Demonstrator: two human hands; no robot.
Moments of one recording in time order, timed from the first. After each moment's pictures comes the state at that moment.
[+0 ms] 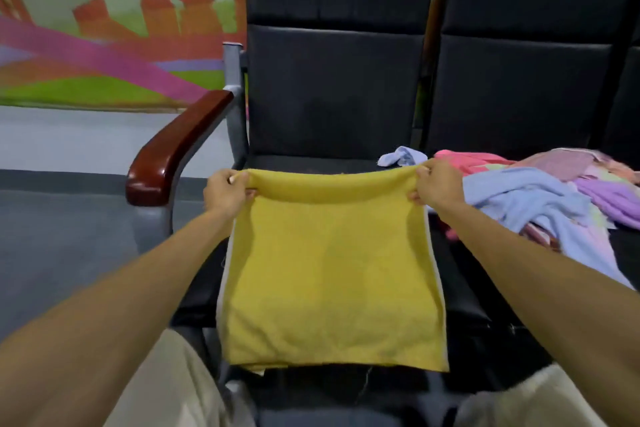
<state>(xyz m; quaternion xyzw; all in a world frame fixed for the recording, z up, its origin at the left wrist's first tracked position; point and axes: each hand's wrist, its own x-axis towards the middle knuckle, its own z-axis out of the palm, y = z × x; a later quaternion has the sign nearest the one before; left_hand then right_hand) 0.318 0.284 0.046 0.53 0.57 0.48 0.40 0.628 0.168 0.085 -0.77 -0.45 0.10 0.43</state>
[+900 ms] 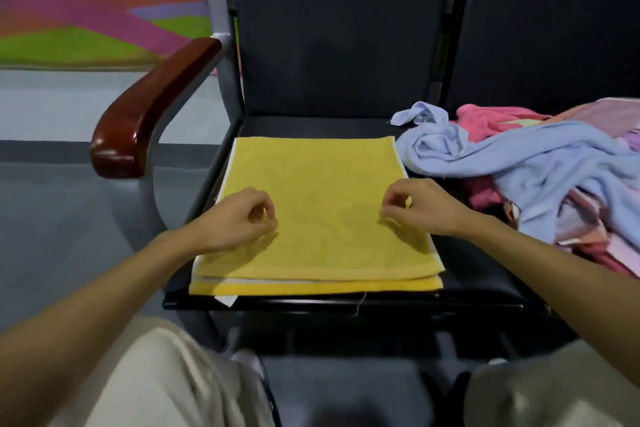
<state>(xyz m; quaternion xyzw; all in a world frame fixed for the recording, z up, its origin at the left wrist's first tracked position) 0.295 0.261 0.002 0.88 0.39 0.11 0.24 0.615 0.166 0.012 -0.65 -0.71 0.16 0.20</state>
